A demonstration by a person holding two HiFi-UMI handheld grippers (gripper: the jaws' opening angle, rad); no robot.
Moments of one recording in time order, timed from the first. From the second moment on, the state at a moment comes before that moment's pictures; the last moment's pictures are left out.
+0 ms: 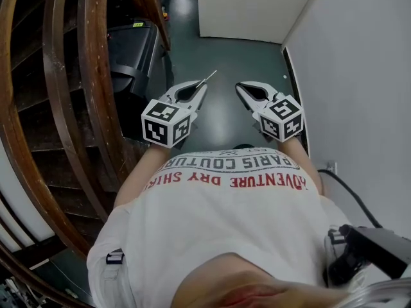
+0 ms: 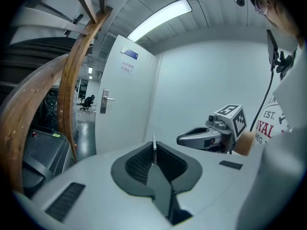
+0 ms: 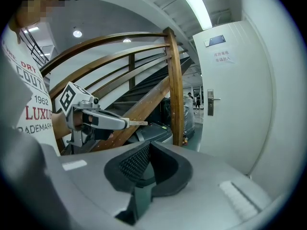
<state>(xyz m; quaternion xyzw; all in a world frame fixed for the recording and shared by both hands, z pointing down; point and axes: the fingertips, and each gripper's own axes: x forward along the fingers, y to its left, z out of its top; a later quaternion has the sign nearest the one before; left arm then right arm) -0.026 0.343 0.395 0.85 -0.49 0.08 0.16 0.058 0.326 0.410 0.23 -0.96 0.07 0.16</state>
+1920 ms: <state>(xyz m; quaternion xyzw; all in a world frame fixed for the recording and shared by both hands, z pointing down) -0.119 -0.412 0.419 0.83 -0.51 0.04 0.21 -0.014 -0.424 0.441 0.23 -0.96 0.08 0.16</state>
